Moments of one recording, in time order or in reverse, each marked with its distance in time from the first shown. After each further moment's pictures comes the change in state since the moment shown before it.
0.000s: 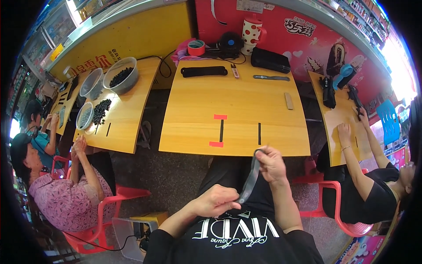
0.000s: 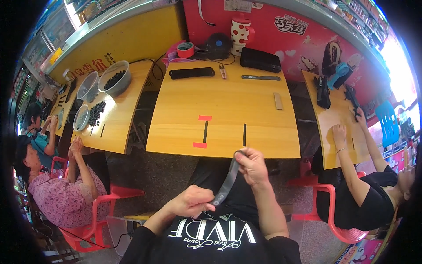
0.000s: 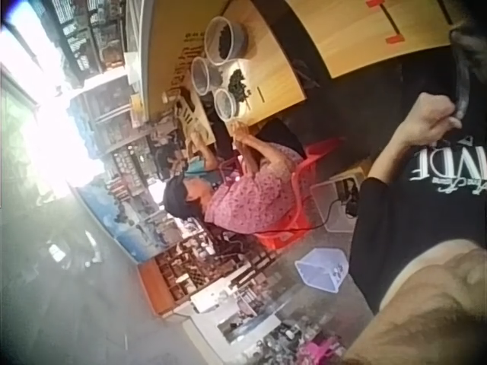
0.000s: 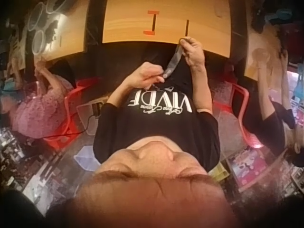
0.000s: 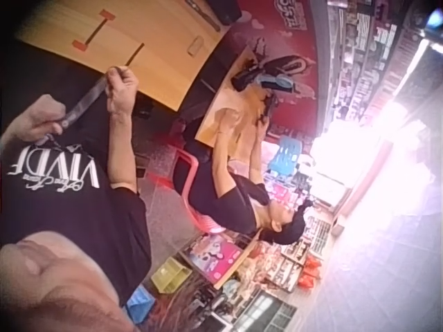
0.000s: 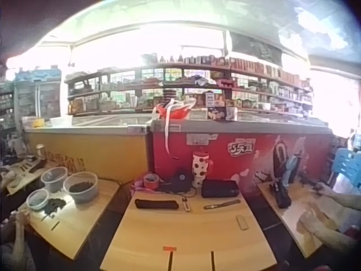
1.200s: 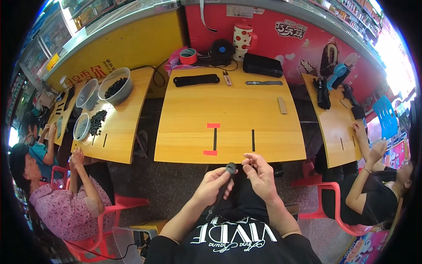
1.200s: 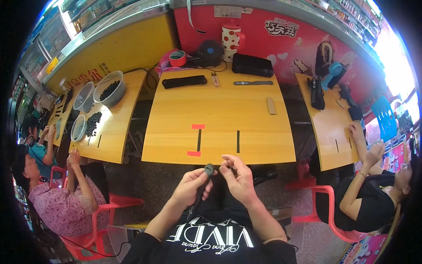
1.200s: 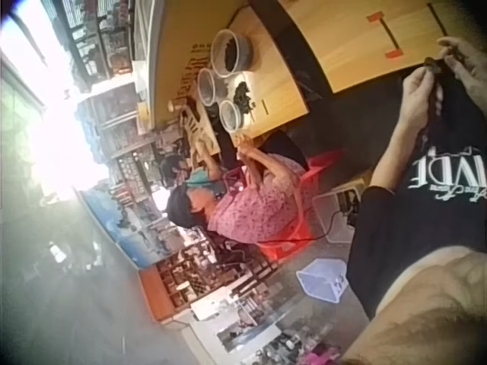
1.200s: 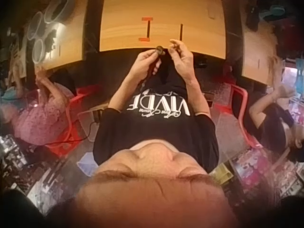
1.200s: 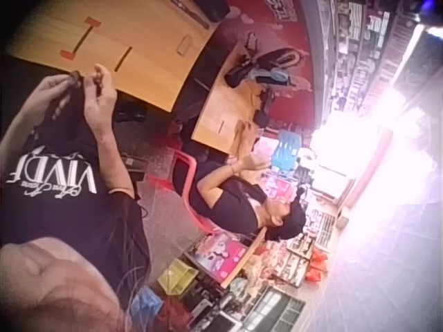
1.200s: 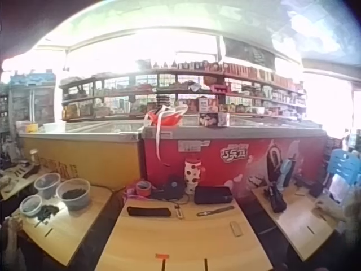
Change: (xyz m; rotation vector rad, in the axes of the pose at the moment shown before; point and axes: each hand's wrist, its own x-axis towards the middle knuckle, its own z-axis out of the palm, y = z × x) left_hand 0.023 -0.046 0.004 -0.886 0.406 -0.545; right_hand -0.031 -0.016 0.058 -0.349 0.088 -0.259
